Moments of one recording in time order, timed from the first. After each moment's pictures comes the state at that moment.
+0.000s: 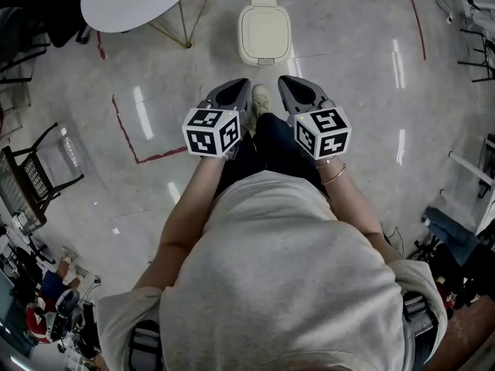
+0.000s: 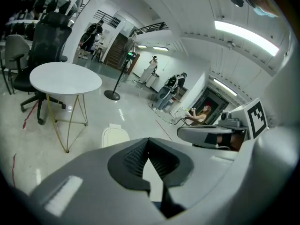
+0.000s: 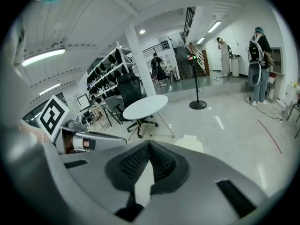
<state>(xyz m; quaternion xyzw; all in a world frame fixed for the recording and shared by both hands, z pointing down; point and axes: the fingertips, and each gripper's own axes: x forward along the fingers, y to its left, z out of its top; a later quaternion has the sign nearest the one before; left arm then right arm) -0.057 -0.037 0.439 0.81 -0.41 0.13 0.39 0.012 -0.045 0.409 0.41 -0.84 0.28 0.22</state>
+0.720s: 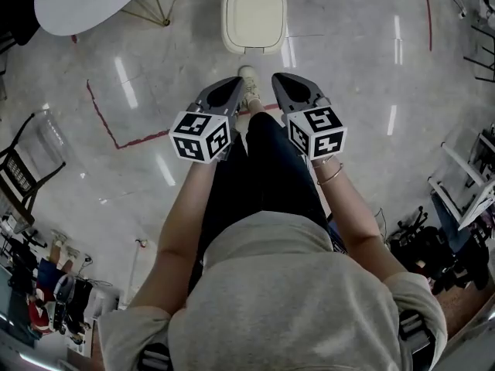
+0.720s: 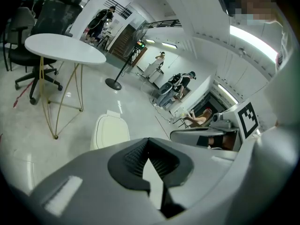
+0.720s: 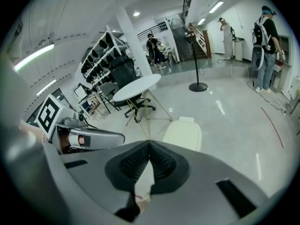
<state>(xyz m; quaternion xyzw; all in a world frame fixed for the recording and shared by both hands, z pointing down) -0.035 -0.074 0.527 0.79 -0.39 0.12 0.46 0.029 -0.088 0.511 0.37 -0.82 0.34 0.29</state>
